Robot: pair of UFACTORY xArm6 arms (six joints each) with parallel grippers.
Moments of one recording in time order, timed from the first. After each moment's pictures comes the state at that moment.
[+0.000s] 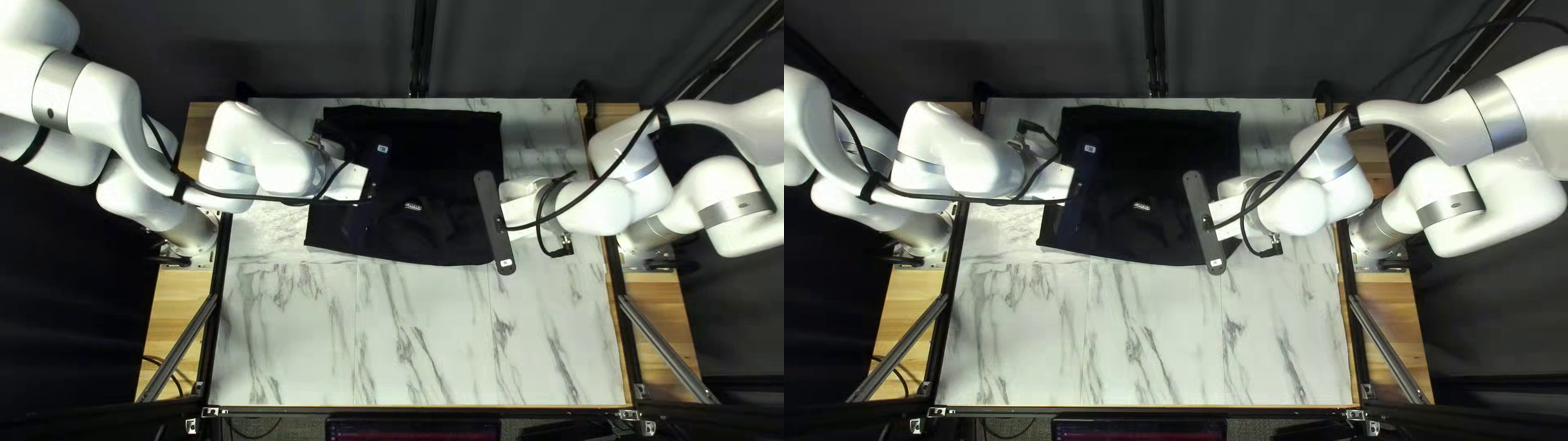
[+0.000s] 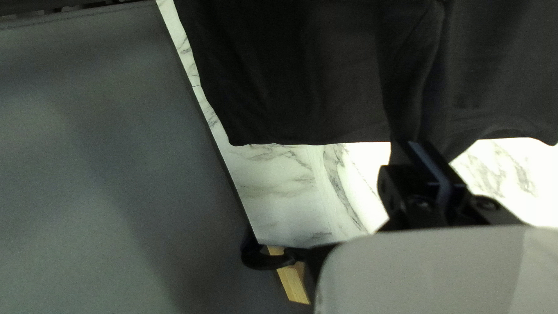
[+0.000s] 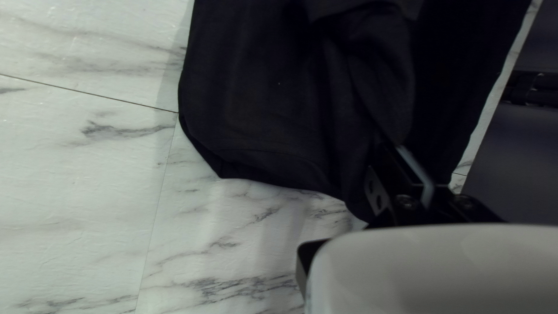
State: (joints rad) left arm -0.14 -0.45 -0.68 0.50 1.15 -0.05; right arm 0.22 -0.44 -0.52 -0.61 0.82 0.24
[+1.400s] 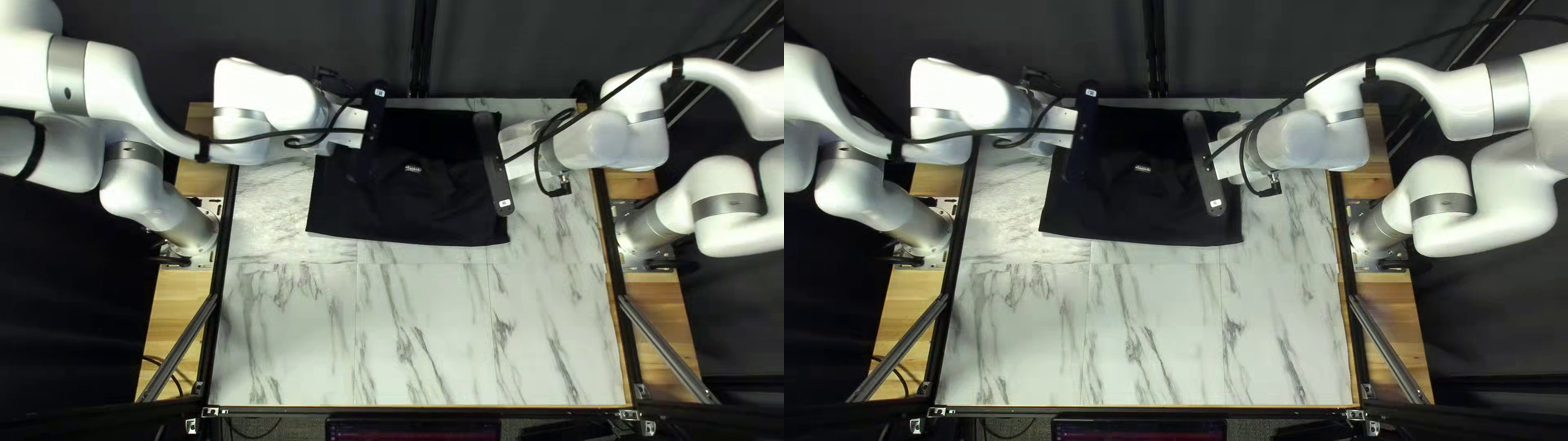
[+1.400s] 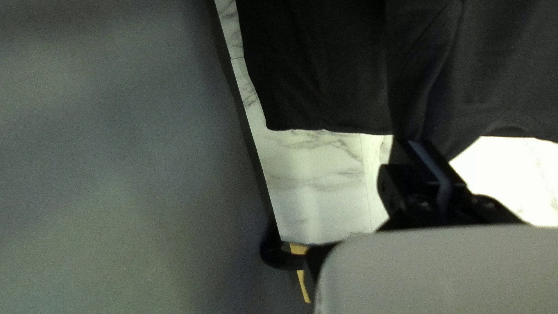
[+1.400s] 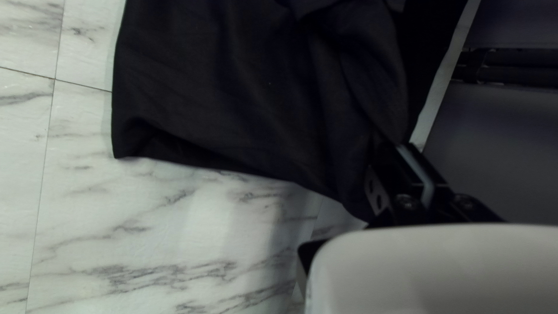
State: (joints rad) left arm 0.16 -0.45 -0.65 0.49 1.02 0.13; right arm -0.07 -0.51 -0.50 -0.53 0.74 -0.09
